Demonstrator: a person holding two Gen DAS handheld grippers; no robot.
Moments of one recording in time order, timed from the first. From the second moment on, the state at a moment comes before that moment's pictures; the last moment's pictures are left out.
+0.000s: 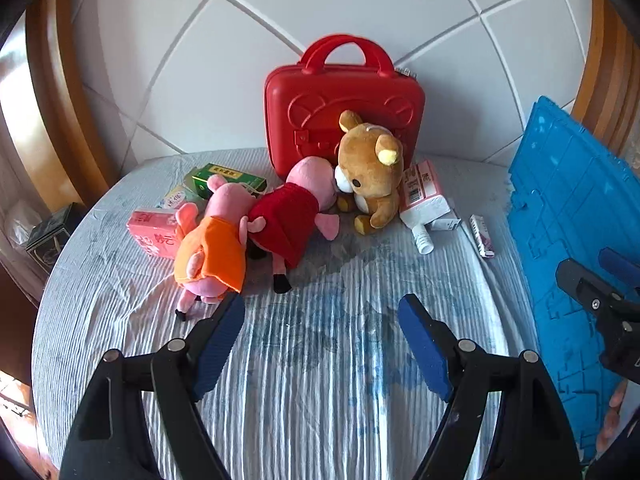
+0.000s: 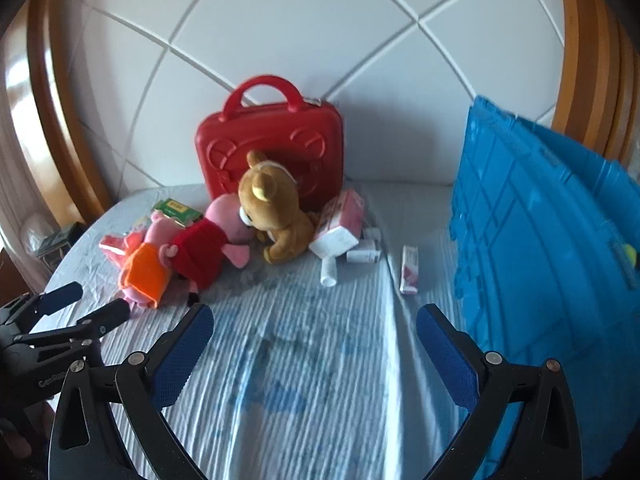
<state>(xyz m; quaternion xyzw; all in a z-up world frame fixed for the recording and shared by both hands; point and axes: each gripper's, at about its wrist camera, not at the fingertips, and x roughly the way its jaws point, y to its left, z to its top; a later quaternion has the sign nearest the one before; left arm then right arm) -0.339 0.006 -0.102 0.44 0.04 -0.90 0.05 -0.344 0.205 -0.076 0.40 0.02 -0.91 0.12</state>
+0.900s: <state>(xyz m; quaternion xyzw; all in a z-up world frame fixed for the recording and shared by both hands) -0.562 0.117 -0.278 0.50 -0.01 -0.86 -0.08 -0.544 0.279 -0.263 0.46 -0.04 -0.88 -0.04</state>
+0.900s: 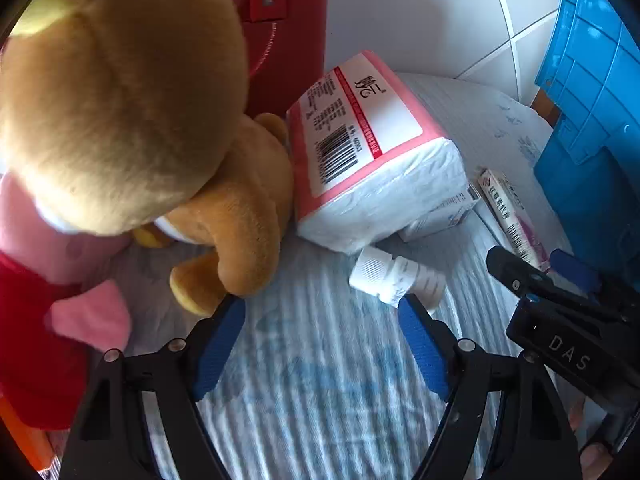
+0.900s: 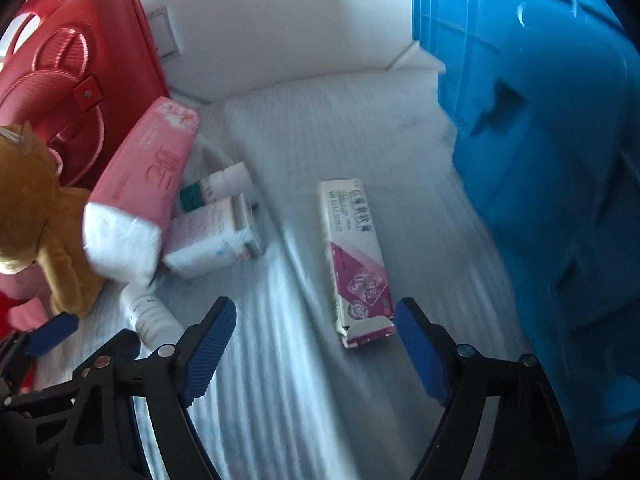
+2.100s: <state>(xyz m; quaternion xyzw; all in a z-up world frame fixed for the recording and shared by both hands) -0.566 0.136 -0.290 0.49 -0.01 -0.87 -0.05 -0.547 0.286 -0.261 0.46 -0.04 -0.88 -0.03</state>
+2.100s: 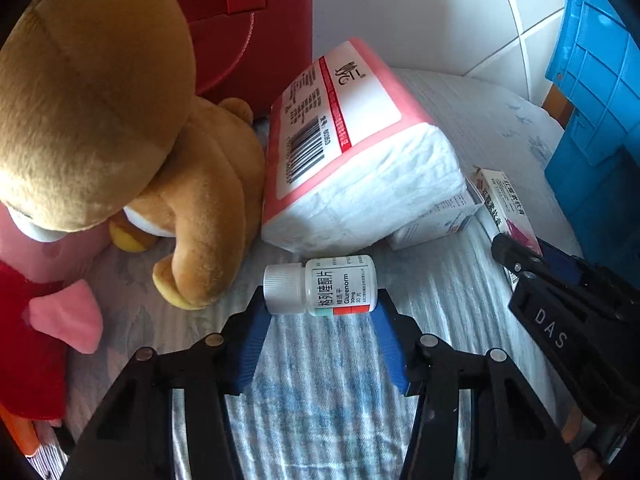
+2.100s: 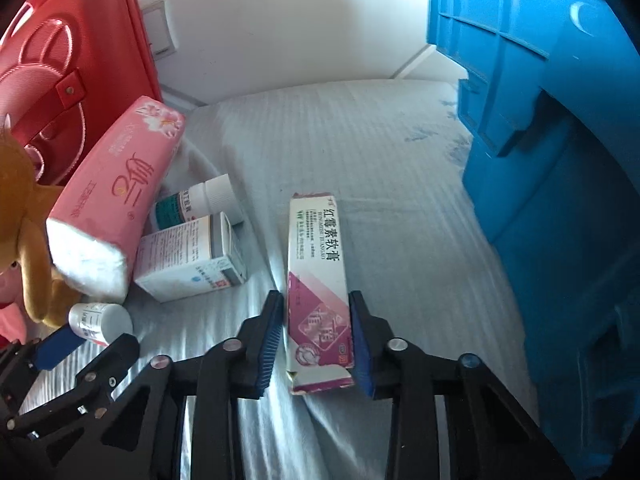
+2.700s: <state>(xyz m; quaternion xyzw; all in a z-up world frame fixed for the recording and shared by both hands) -0.489 0.092 -0.189 0.42 0.00 -0.91 -0.02 -0.441 0.232 -0.171 0.41 -0.01 -0.91 0.04</state>
